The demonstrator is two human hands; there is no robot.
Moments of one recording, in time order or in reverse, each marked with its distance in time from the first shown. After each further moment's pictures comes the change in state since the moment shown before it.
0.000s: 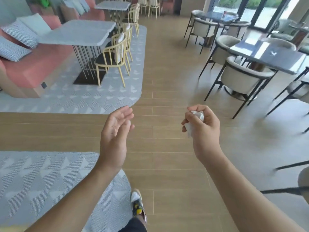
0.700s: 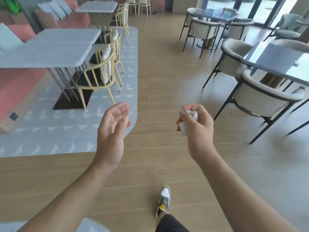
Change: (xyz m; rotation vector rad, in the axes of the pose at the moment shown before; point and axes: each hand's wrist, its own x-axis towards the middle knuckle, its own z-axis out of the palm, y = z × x) left_hand 0.547 -0.196 0.037 0.024 -0.036 -0.022; right_hand 0.521 0.115 0.185 0.024 0.057 0.031
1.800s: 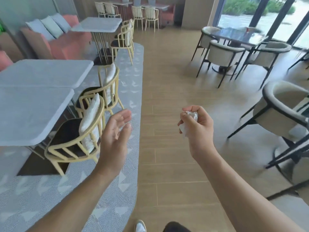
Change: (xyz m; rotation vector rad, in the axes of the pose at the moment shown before) left_hand 0.870 -0.290 0.088 0.116 0.003 0.046; right_hand 0.885 0.127 0.299 -0.020 -0.022 0.000
